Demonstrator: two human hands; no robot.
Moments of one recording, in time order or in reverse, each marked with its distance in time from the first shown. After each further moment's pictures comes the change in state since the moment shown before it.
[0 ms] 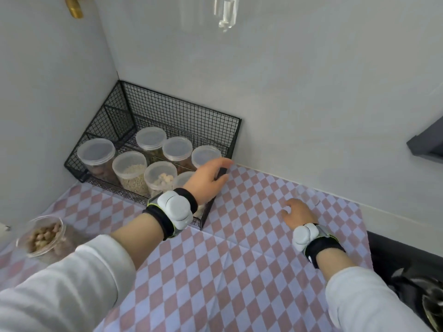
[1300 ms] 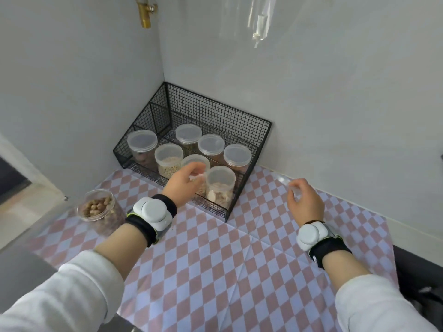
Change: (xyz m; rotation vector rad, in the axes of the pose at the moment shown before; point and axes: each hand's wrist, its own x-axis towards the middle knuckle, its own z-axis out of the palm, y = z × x) left_hand -0.091 -0.043 -0.064 -0.048 0.252 -0.270; right_hand -0.059 -0.076 -0.004 0.259 0.523 -0.374
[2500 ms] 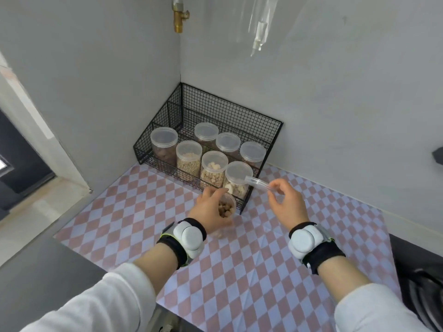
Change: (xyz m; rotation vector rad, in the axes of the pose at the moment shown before) left_hand -0.065 -0.036 0.015 0.298 -0.210 -0.019; right_hand -0.066 -0.099 0.005 0.176 -0.178 -0.105
